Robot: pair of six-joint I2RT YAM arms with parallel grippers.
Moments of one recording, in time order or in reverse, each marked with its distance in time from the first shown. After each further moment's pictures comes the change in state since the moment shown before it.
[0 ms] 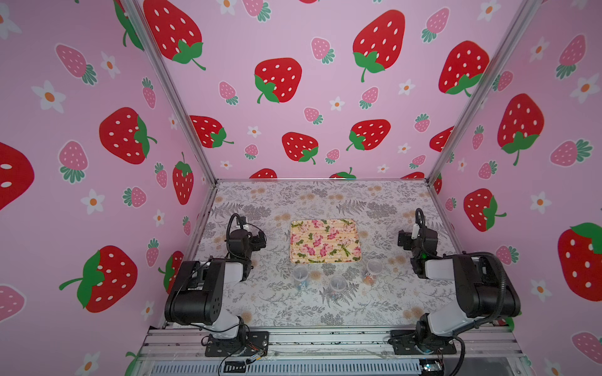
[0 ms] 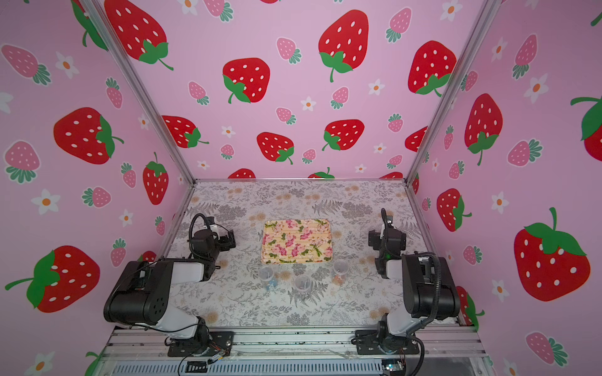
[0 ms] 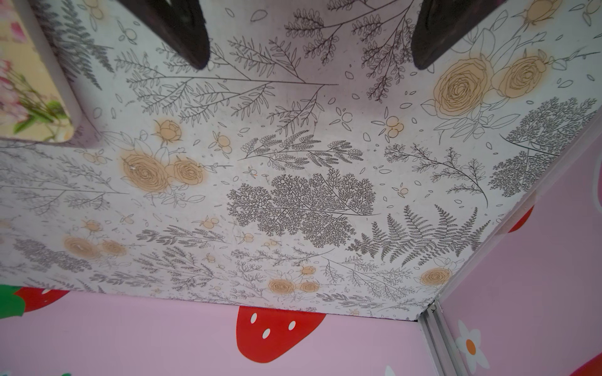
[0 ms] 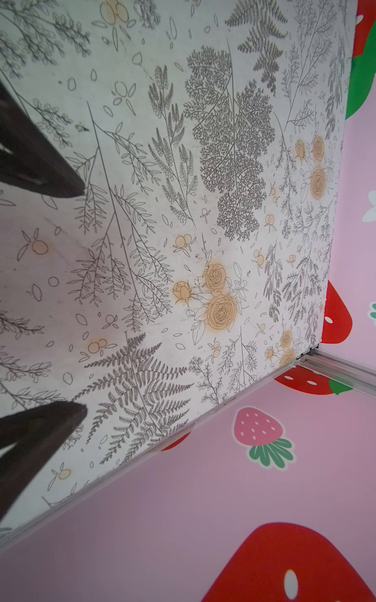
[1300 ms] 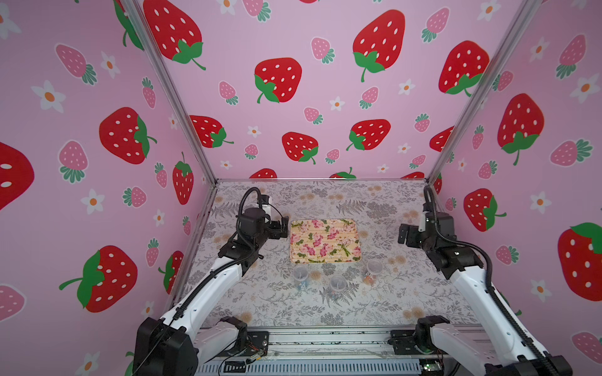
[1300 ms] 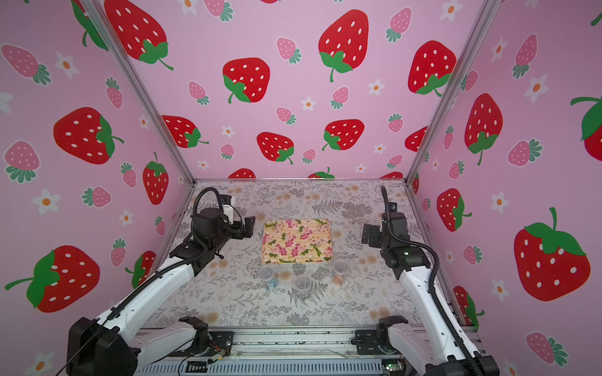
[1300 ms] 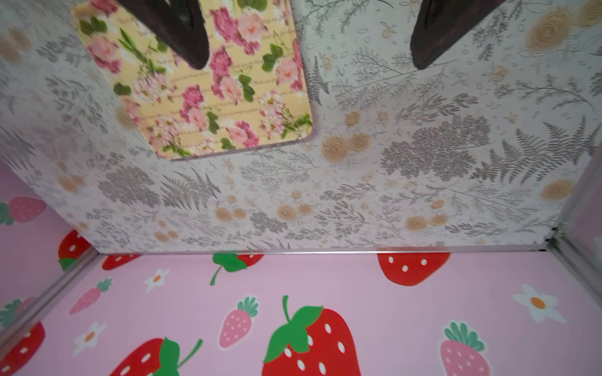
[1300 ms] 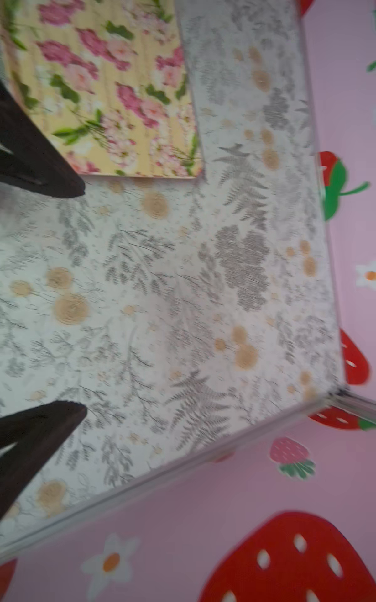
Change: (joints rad) left arm -0.360 -0.421 0.400 -0.848 0.051 -0.120; right arm 0.257 -0.603 0.439 -1.379 -0.040 0.335
